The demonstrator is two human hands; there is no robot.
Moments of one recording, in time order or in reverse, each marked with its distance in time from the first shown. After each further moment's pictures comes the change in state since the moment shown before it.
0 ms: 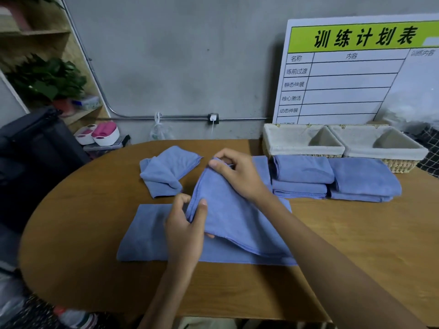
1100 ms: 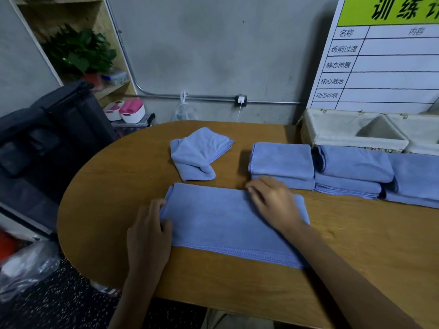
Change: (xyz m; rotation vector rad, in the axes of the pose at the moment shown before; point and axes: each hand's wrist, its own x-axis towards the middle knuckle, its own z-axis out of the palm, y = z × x) left_hand 0.034 -0.114 -0.116 0.810 0.056 0.063; right_hand -0.062 0.072 0.044 -0.759 -0.051 -0.145
